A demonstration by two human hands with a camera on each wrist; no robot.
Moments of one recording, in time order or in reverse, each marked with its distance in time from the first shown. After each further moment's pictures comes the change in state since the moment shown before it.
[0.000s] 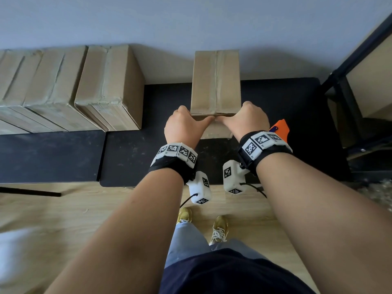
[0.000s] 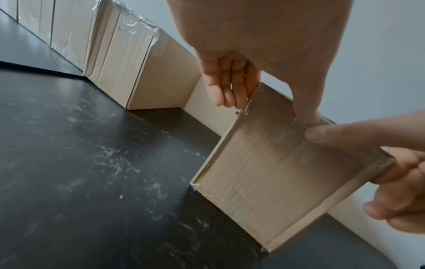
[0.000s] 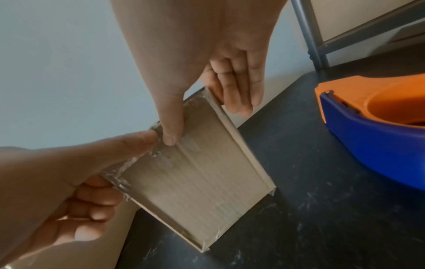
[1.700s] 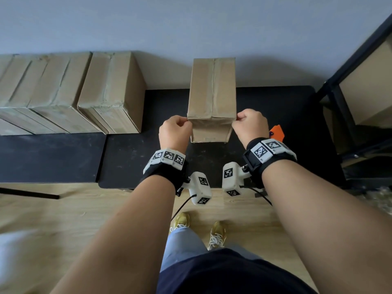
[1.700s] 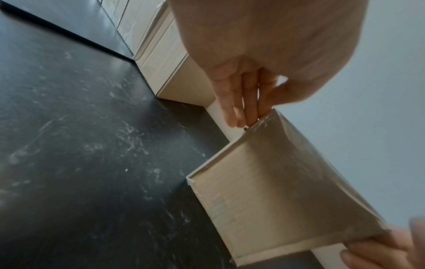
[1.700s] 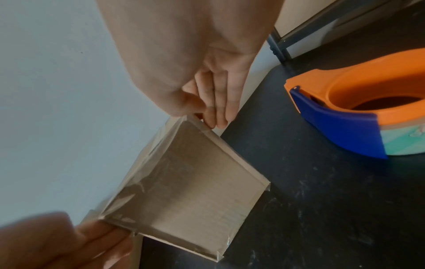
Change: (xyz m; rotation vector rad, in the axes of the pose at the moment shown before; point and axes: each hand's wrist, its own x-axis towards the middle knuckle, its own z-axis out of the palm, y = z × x) left_hand -0.009 -0.015 -0.008 -0.435 -0.011 -0.122; right_hand -0.003 0.020 -0.012 0.223 -0.011 -0.029
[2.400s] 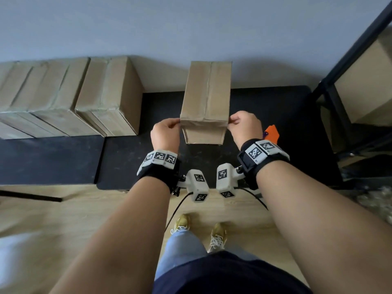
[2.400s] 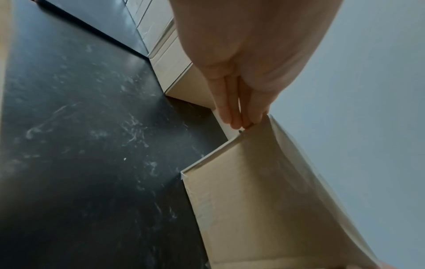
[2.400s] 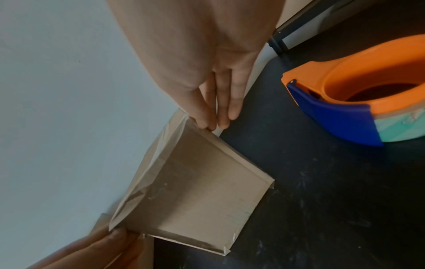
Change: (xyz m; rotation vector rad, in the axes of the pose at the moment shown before) left_hand 0.002 -0.005 0.001 -0.034 0.085 0.007; right_hand 0.008 0.018 0.008 0.028 0.008 -0.041
